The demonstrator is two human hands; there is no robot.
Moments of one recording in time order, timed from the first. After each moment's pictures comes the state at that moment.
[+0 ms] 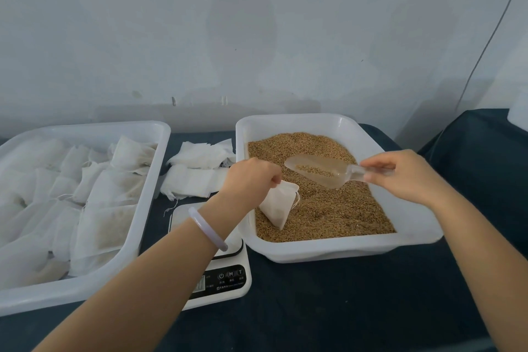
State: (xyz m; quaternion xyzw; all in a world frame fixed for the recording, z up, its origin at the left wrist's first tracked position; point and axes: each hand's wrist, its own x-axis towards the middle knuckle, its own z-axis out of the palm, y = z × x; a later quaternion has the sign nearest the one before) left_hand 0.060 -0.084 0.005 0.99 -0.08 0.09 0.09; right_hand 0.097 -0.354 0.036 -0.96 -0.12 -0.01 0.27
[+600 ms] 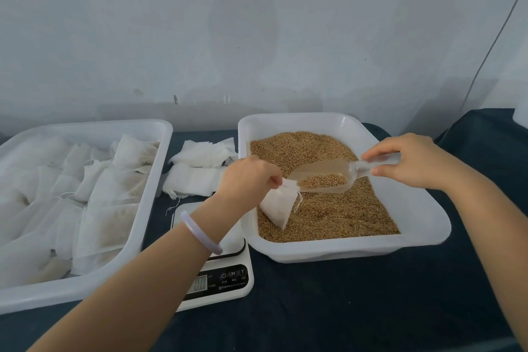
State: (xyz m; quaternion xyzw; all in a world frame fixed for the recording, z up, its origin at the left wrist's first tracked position) left_hand 0.053 -0.077 0.004 0.98 -0.09 0.11 0.15; right_hand 0.102 -0.355 0.068 -0.96 -0.21 -0.02 0.19
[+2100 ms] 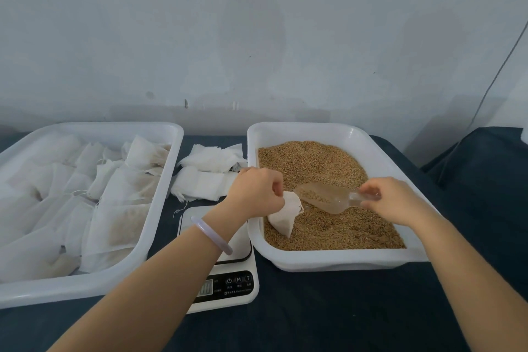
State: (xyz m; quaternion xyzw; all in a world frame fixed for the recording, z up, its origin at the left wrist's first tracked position) left_hand 0.055 -0.076 -0.001 0.97 -0.07 0.07 0.23; right_hand 0.115 -0.335 0.001 -0.98 -0.11 0.05 0.19
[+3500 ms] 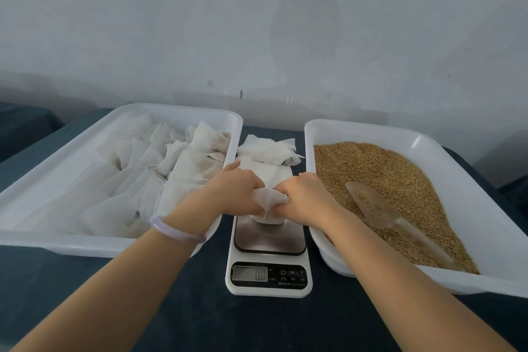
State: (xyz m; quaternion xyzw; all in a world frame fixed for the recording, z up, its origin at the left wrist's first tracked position) left_hand -0.001 0.036 -0.002 1.00 0.00 -0.01 0.09; right_hand 0.067 -0.112 -0.018 -0.90 -0.44 -0.01 0.09
